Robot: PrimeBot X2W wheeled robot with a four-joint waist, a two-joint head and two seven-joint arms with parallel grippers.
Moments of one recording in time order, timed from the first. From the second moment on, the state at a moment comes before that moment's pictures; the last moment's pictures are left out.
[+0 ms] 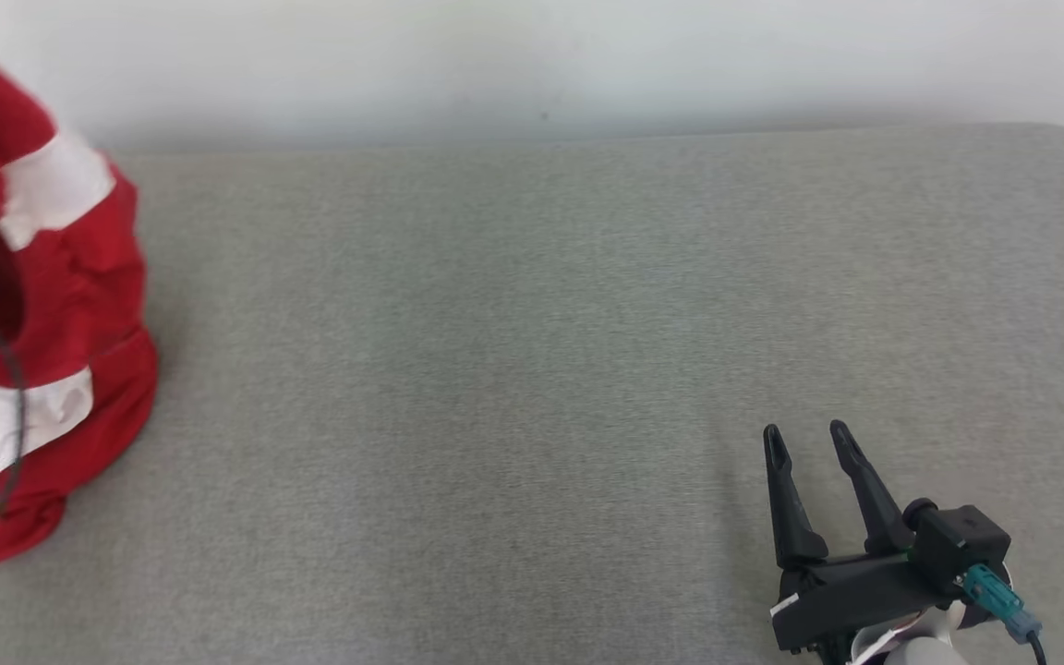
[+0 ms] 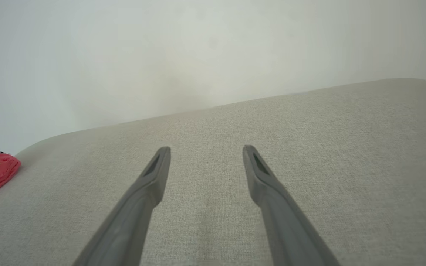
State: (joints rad) left arm -0.85 0.53 -0.05 0.30 -0.34 -0.11 -0.04; right arm -0.17 -0.05 0.11 0.29 0.26 0.13 -0.26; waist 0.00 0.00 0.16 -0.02
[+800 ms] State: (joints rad) left arm -0.92 0.21 -0.43 0.25 -0.39 -0.12 0.03; right arm -0.16 -0.05 0.14 0.28 0.33 0.13 -0.26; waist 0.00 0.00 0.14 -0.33
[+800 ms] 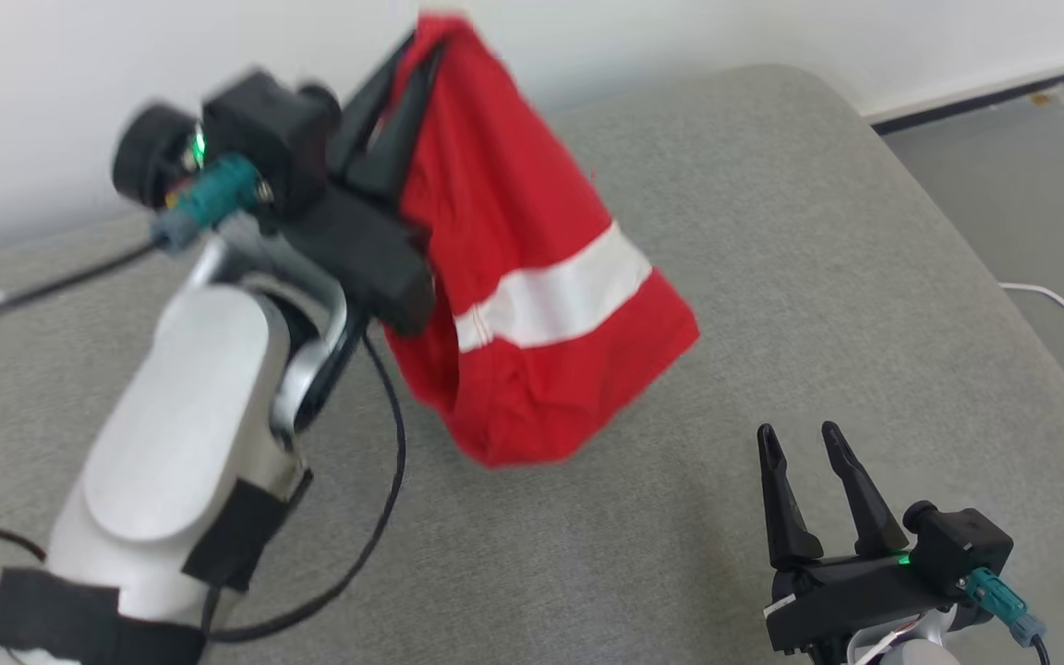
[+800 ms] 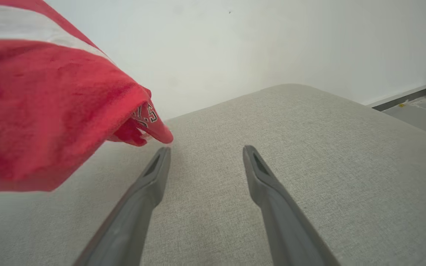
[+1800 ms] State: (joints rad) left arm -0.64 0.28 -0.37 0.55 -0.43 -0.11 -0.26; right arm -0.15 -0.05 0.14 0.29 0.27 0.13 -0.26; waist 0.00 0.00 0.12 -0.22
